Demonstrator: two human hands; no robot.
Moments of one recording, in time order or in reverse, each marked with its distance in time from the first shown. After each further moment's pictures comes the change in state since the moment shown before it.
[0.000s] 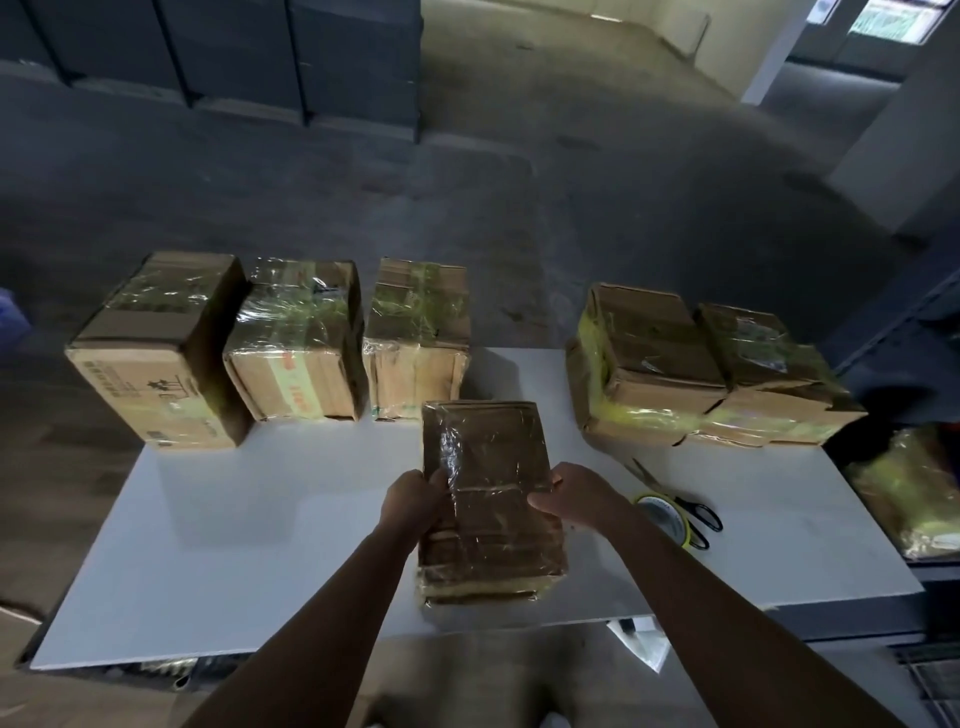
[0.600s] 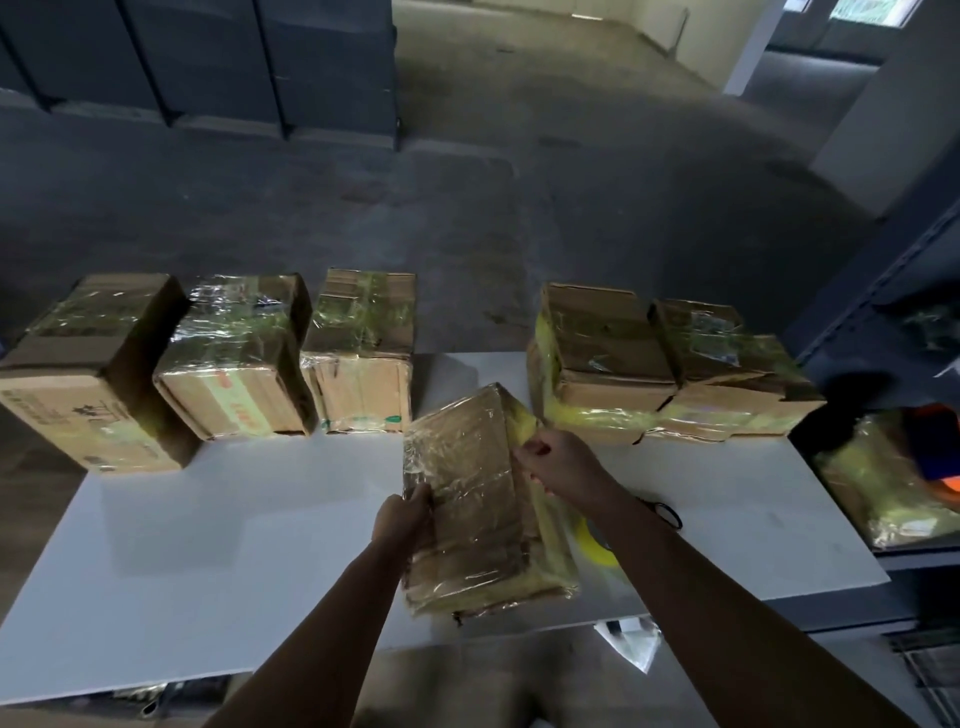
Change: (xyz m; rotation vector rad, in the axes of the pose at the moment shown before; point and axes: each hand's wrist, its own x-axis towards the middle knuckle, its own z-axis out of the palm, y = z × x) left_hand -0.003 0.019 0.064 -0.146 0.055 -0.166; right_hand 0.000 0.024 -0.055 0.336 0.160 -0.099
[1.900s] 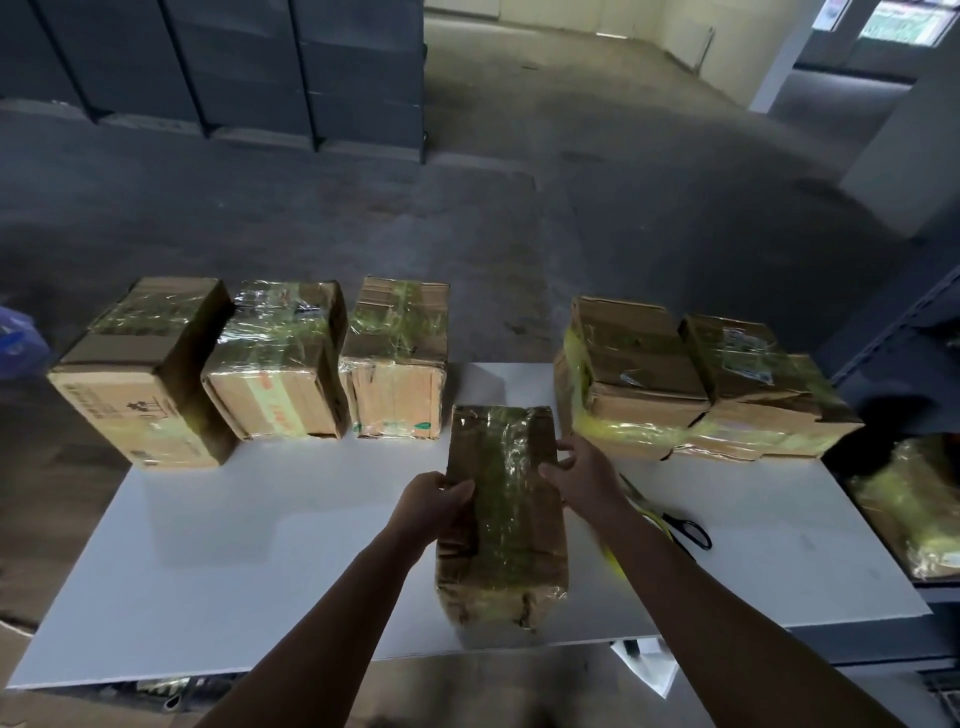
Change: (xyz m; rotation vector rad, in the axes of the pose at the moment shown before) left_hand -0.027 0.030 -0.033 0.048 -0.197 0.240; right_hand 0.011 0.005 0.024 0.072 0.158 0.041
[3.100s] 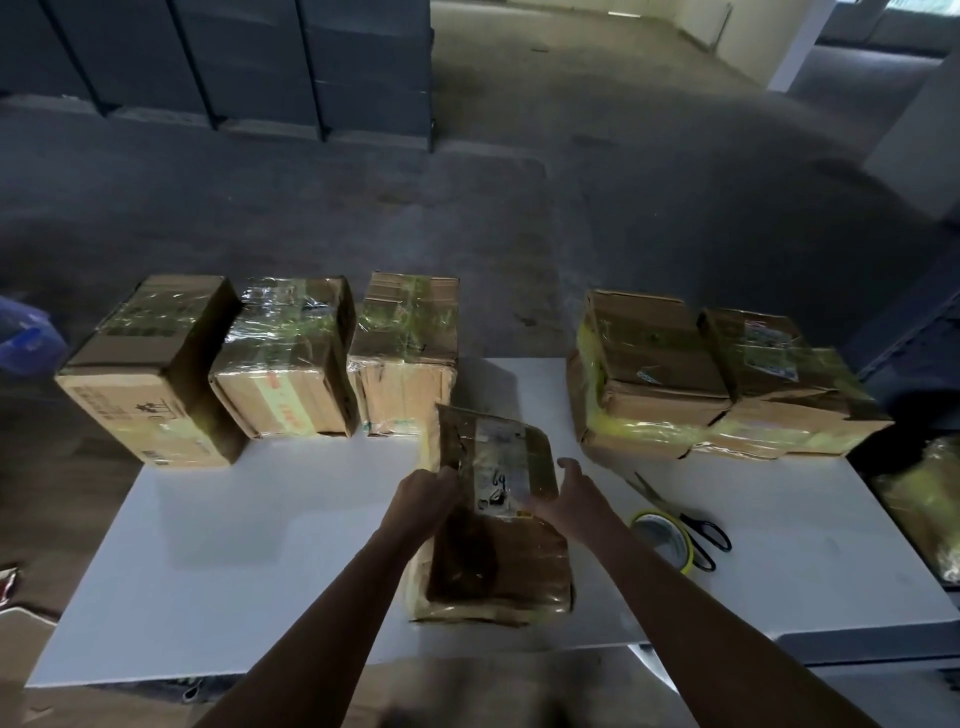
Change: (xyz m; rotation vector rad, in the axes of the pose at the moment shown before) left_hand 0.007 -0.001 -0.017 0.207 0.114 -0.036; right_hand 0.003 0.019 0.030 -0.267 -0.248 0.100
